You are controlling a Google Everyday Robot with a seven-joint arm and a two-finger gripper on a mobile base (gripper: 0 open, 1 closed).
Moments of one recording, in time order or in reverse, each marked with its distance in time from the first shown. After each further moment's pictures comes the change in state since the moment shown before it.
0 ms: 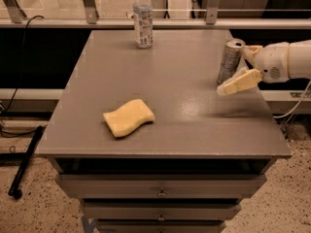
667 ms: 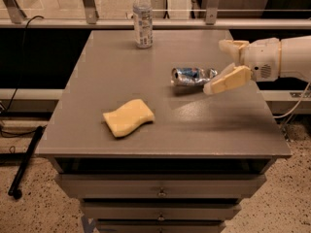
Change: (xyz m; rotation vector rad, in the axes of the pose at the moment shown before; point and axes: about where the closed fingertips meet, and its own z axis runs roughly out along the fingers) arm -0.054 0.055 0.012 -0.122 -0.142 -0.016
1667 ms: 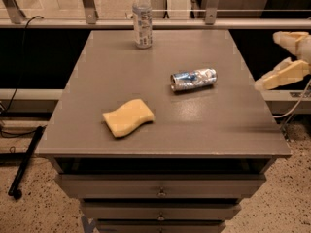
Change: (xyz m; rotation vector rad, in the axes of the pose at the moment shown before) arm 0.031 -0.048 -0.115 0.179 0.156 -0.041
